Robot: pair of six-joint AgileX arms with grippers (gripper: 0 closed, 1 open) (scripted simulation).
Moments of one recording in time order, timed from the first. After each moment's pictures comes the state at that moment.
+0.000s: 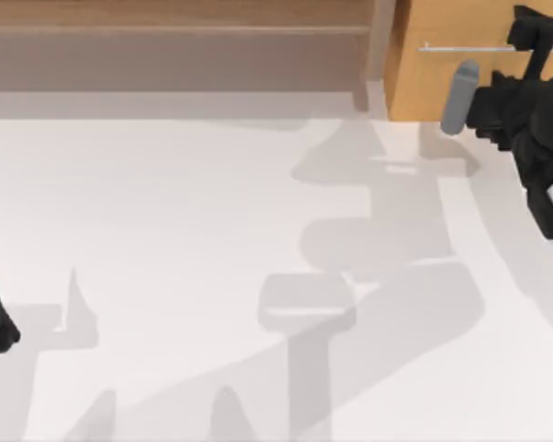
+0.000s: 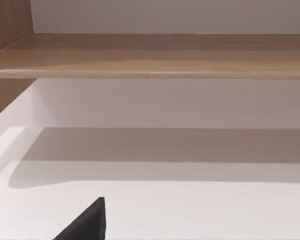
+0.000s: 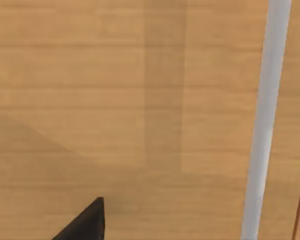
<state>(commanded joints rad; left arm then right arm) 0.00 0.00 0.00 0.00 0.00 0.00 0.16 2.28 1.06 1.22 0.20 -1.56</state>
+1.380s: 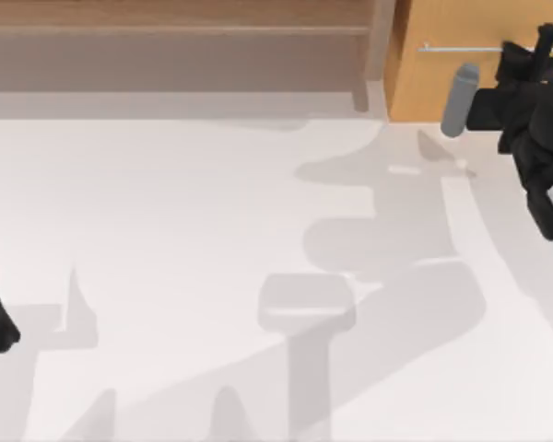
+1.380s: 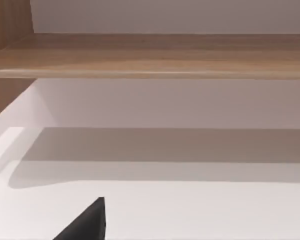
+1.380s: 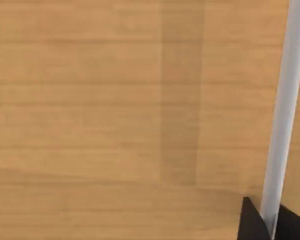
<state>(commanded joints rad) 0.00 0.00 0.00 0.00 0.00 0.00 0.17 2.28 1.06 1.22 0.20 -1.56</state>
